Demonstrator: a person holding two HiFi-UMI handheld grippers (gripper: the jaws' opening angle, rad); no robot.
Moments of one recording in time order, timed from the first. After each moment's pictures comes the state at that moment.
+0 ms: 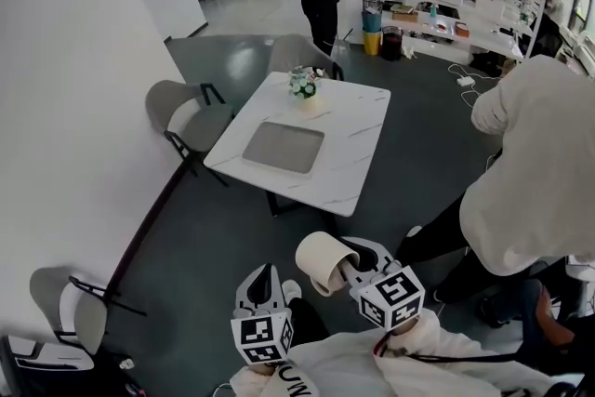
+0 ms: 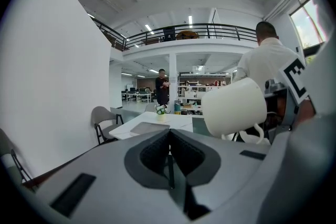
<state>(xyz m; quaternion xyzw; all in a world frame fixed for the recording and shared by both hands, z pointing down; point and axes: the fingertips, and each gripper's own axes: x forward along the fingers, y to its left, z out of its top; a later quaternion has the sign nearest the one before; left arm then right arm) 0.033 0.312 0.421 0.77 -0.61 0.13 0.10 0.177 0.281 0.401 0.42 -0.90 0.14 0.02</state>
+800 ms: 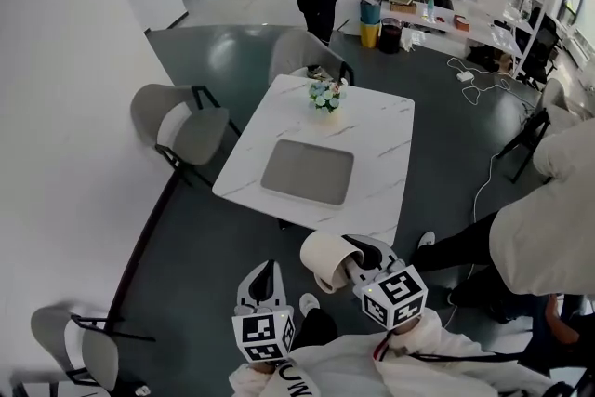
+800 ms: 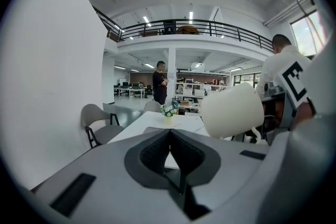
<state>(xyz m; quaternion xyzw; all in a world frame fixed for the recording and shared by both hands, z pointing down) -0.085 0.120 0.428 0.80 -0.57 0.14 0.13 0.063 0.100 0.412 0.47 -0.87 0.16 0.05</state>
